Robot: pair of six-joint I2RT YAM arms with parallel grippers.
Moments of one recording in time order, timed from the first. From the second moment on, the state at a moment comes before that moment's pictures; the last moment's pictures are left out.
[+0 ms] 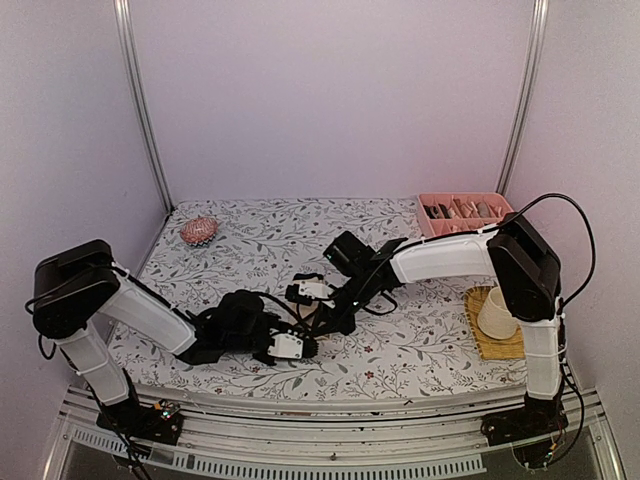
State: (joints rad) left arm -0.96 1.70 0.50 0.58 -0.01 1.01; right arm 0.90 2.12 1.49 -0.45 -0.54 -0.47
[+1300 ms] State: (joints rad) left arm -0.94 1.80 0.68 0.39 0.25 0.79; right arm 0.99 1.60 0.73 0.08 -0.20 -0.47
